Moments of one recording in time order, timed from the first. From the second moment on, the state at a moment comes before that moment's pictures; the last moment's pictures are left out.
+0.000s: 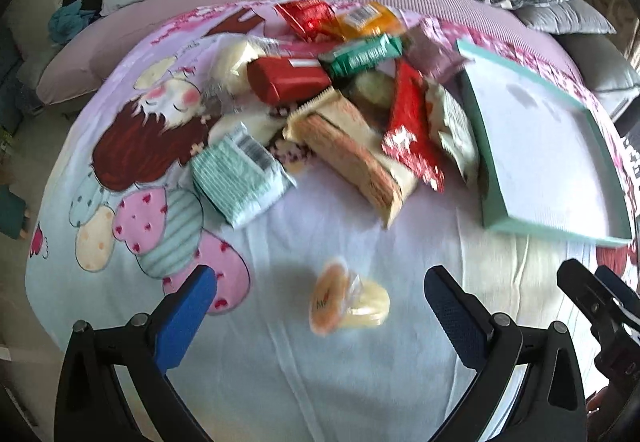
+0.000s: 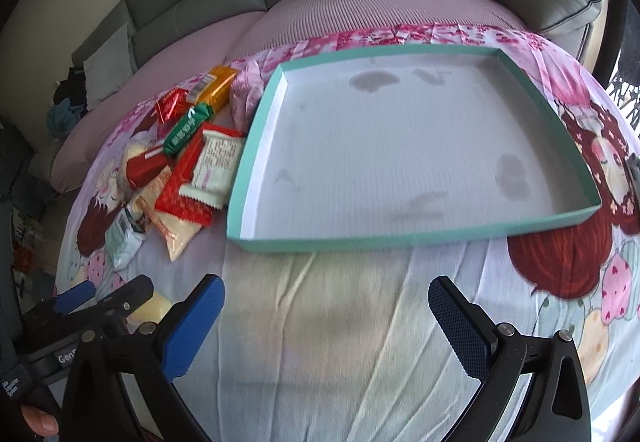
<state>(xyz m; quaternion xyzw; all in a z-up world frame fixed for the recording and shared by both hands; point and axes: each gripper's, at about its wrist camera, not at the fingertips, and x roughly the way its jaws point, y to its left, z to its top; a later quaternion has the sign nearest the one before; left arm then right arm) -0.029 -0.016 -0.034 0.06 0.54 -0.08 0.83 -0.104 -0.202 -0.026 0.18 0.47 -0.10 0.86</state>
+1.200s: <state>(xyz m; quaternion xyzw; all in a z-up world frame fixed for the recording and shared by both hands) 0.015 0.028 -0.004 -0.05 0.53 -0.08 0.84 -0.088 -0.179 0.001 0.14 0.44 -0.08 0.88</state>
